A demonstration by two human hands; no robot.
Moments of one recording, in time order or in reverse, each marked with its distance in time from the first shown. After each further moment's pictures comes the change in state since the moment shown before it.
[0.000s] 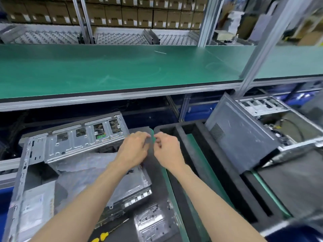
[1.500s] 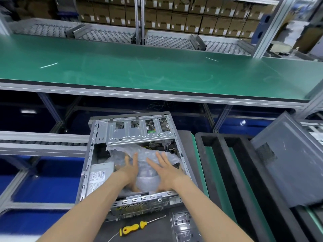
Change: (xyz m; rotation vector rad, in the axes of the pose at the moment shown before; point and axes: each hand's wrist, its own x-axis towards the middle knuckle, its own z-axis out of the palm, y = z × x) left_hand -0.104 -0.131 -0.021 0.342 -0.780 -0.599; right_hand -0.015 -0.062 0.127 -0.463 -0.945 -0.207
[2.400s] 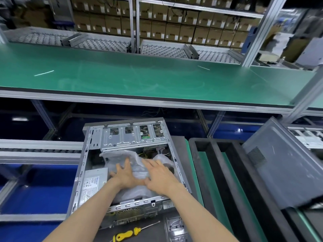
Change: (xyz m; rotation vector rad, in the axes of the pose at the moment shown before) left_hand 0.007 -0.001 0.008 -0.544 0.123 -0.049; right_hand -0.012 -0.012 -0.003 0.107 0.371 -0.163
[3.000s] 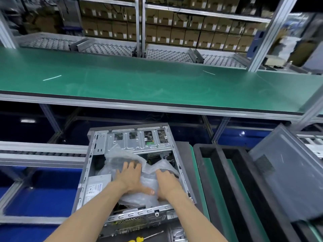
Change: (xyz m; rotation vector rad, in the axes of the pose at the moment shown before) left_hand 0.012 0.003 -0.013 0.414 0.140 0.237; right_hand 0.013 0.006 0.001 -0.149 -0.116 0.296
